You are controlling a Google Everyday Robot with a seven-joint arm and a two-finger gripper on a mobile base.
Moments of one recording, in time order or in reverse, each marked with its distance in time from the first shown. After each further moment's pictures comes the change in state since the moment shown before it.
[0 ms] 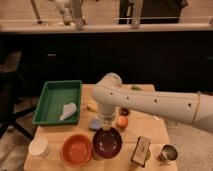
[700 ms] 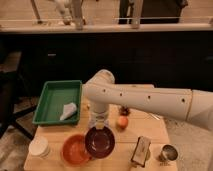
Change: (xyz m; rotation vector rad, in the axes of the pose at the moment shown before) arm -0.020 0.002 -0.012 -0.003 -0.009 0.031
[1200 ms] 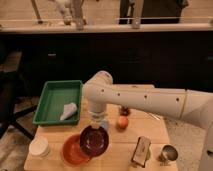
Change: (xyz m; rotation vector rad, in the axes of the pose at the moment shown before) arm -0.019 -0.011 0.015 -0.011 -0.051 0.106
